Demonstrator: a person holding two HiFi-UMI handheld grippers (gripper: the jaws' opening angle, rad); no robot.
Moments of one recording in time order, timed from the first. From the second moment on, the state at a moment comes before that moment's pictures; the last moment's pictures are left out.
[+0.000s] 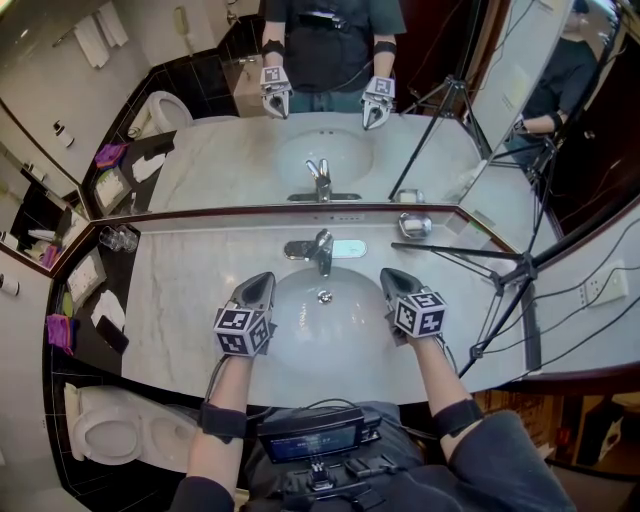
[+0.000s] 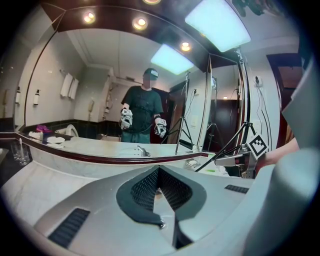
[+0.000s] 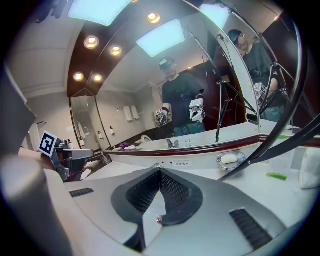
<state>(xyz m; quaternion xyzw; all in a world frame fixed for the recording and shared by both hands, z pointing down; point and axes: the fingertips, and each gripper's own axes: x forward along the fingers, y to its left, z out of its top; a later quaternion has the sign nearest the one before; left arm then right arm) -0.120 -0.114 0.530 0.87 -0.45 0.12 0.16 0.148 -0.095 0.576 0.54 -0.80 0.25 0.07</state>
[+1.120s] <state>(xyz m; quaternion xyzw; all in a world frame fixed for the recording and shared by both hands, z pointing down) -0.133 -0.130 0.542 0.86 -0.46 0.13 0.17 0.060 -0.144 0.614 0.38 -0.82 -0.13 0.40</state>
